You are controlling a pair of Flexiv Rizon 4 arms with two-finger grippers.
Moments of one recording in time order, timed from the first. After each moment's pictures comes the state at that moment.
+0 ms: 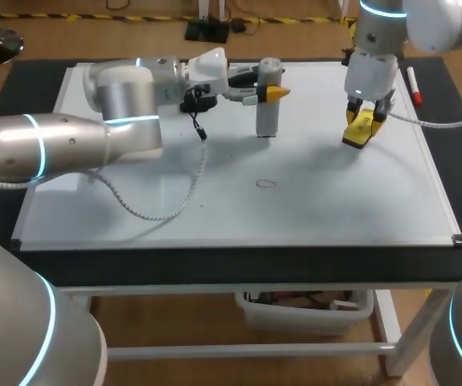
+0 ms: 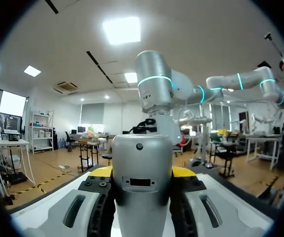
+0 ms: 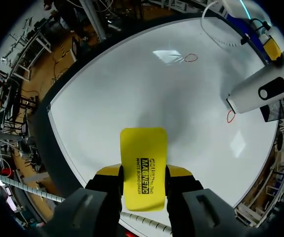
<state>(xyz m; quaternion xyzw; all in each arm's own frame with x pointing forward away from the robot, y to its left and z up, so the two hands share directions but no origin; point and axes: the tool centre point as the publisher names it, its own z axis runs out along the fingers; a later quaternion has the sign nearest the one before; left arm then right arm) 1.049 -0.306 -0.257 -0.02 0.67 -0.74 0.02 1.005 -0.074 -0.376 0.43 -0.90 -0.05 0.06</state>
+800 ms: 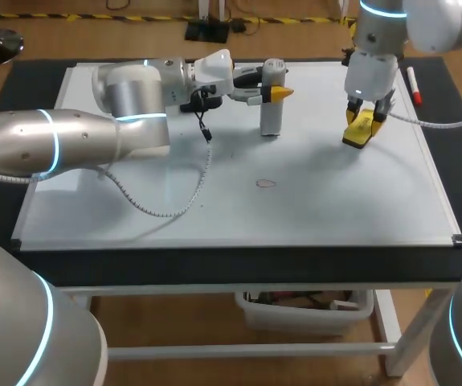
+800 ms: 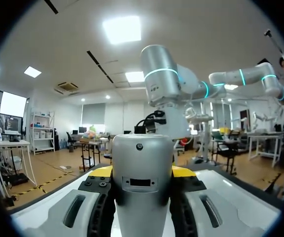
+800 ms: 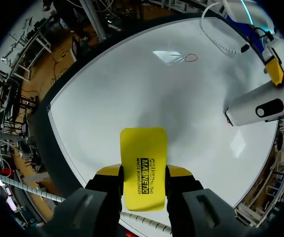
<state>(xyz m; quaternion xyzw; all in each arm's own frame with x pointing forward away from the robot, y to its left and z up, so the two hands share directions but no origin) 1.068 -0.315 -0.273 -0.02 0.67 -0.74 0.03 1.005 -0.074 -0.376 0.43 -0.90 -0.05 0.06</state>
